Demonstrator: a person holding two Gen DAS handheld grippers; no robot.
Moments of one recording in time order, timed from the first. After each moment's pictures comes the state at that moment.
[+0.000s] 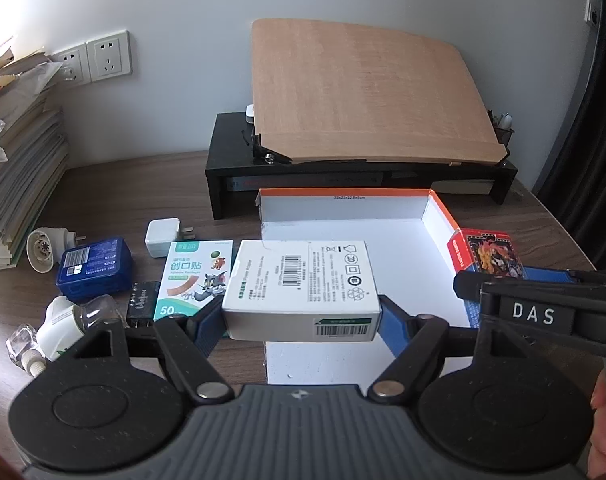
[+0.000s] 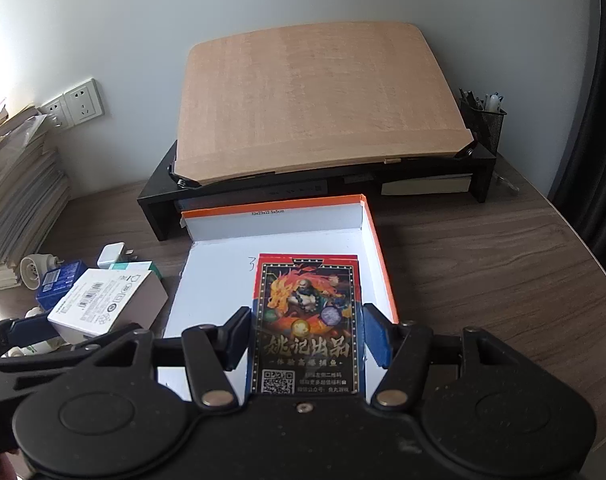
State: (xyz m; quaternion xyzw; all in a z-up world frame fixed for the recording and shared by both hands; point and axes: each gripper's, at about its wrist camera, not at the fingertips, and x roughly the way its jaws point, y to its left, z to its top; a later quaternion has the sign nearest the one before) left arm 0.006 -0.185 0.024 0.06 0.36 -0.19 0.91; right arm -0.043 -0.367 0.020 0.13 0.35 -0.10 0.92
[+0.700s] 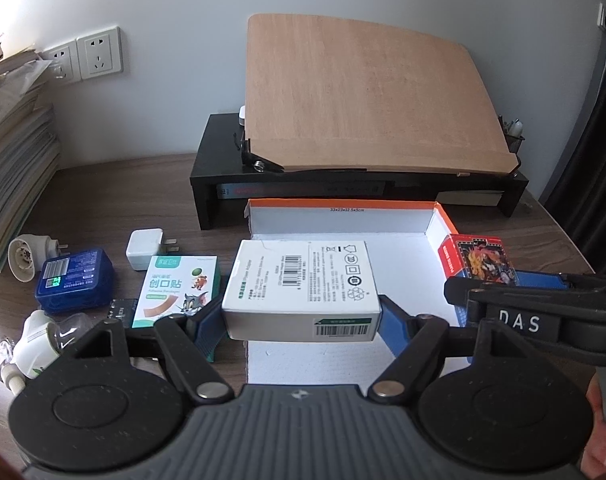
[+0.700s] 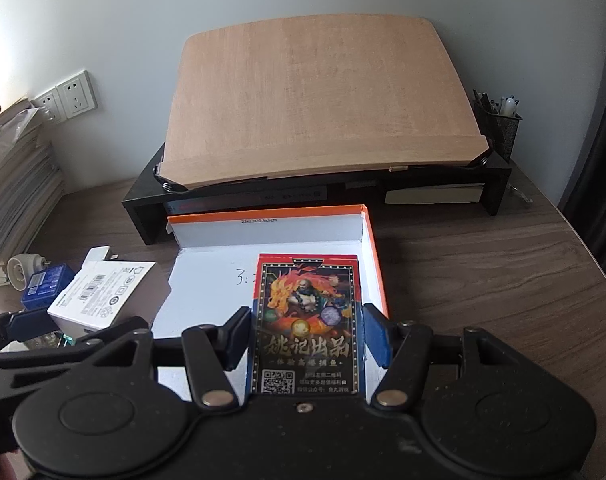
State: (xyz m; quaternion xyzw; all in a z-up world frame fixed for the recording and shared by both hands) left arm 0.031 -0.206 0.016 0.05 0.36 -0.18 0.91; right arm -0.007 -0.387 0.010 0.12 0.36 -0.09 0.92
